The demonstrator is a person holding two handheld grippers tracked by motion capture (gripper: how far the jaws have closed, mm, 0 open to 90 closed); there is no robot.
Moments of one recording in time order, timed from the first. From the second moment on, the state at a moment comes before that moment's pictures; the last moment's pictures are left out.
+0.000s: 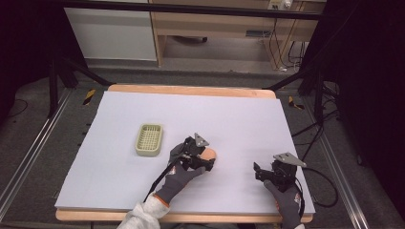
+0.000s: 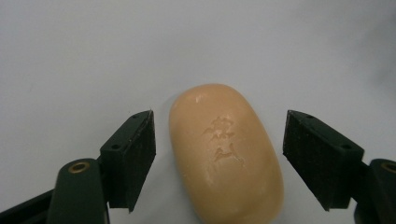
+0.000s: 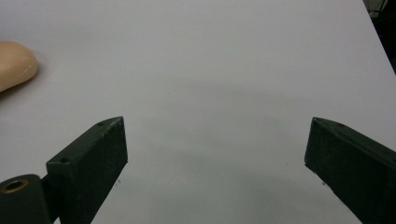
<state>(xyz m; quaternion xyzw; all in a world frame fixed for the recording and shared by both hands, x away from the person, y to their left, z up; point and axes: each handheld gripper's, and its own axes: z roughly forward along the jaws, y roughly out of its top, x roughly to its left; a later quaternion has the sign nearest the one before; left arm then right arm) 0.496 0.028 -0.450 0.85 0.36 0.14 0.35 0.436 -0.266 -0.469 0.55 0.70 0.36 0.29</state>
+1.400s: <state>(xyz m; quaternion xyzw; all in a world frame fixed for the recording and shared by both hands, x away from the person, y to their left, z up) 0.505 0.005 -0.473 0.85 0.40 0.15 0.30 0.437 -0.267 -0.471 0.56 0.70 0.36 0.28</state>
